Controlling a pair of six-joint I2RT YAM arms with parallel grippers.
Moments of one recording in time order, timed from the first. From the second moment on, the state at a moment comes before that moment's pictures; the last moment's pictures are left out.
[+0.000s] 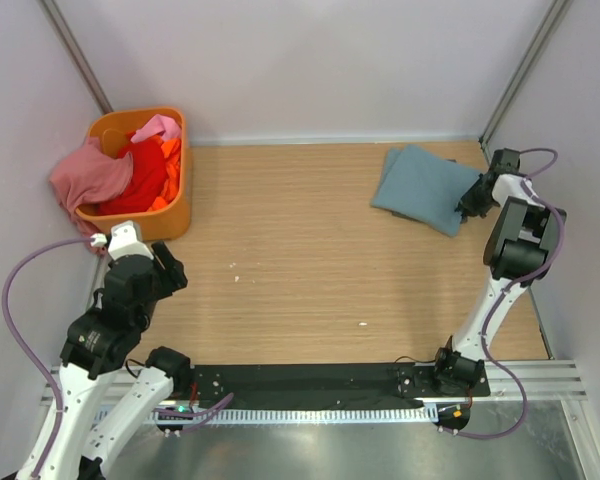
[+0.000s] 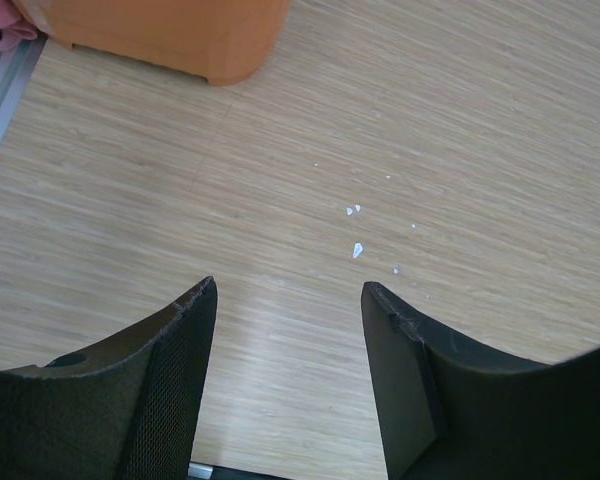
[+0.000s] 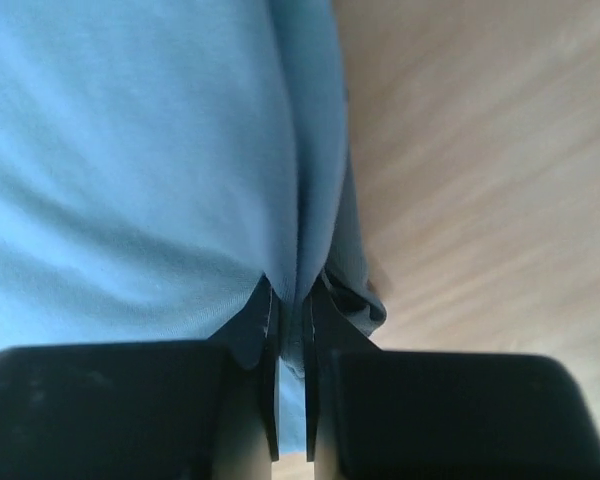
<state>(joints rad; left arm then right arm) -0.39 0.52 0.93 -0.95 -0.45 -0.53 -0.35 2.07 1.51 -0.50 -0.08 0.45</state>
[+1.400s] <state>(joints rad) -0.39 0.55 0.93 -0.95 -0.47 -0.52 -0.40 1.86 1.88 -0.55 0.15 0.41</state>
